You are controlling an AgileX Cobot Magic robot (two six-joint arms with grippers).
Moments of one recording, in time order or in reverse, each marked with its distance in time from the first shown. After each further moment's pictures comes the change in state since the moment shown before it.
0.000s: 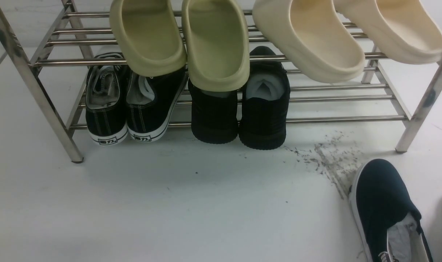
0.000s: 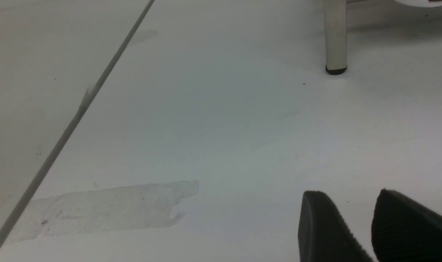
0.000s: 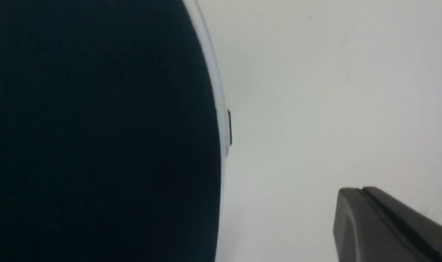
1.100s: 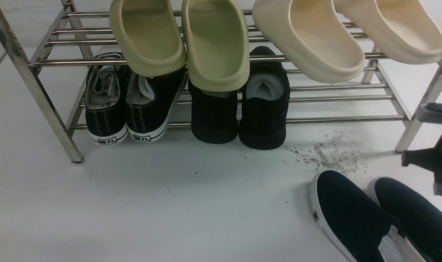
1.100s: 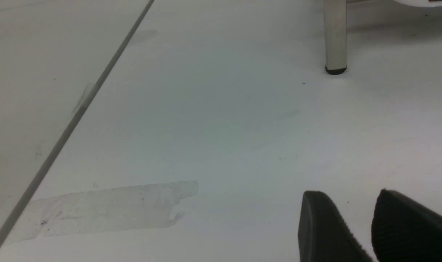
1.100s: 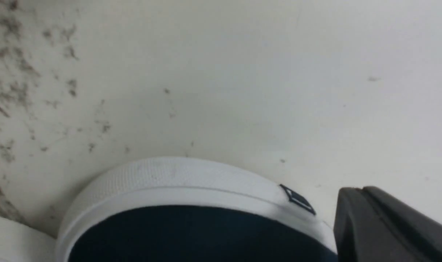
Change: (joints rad) right arm 0.246 0.130 -0.205 0.322 -0.085 -0.045; left arm 0.000 0.000 0.000 0.000 0.001 0.000
